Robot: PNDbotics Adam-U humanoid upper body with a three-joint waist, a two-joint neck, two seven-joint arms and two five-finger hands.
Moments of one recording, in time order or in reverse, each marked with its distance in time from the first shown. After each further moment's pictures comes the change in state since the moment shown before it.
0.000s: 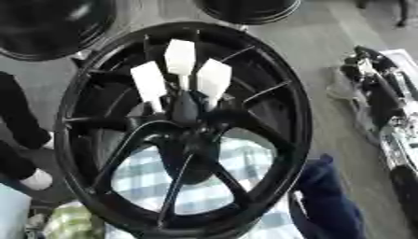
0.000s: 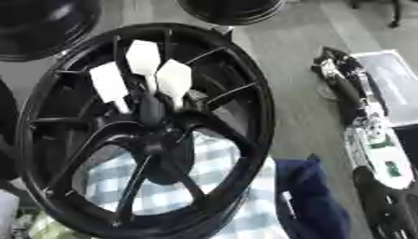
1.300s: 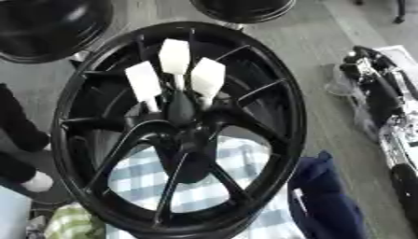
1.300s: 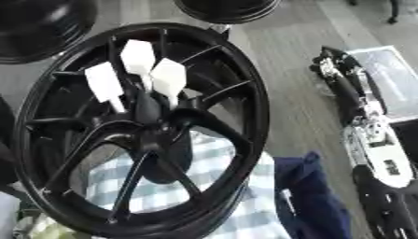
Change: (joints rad) left arm -0.219 0.291 -0.079 0.001 -0.070 -0.033 -0.048; right arm 0.009 -0.005 0.012 0.000 0.000 0.003 0.002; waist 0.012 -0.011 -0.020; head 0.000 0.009
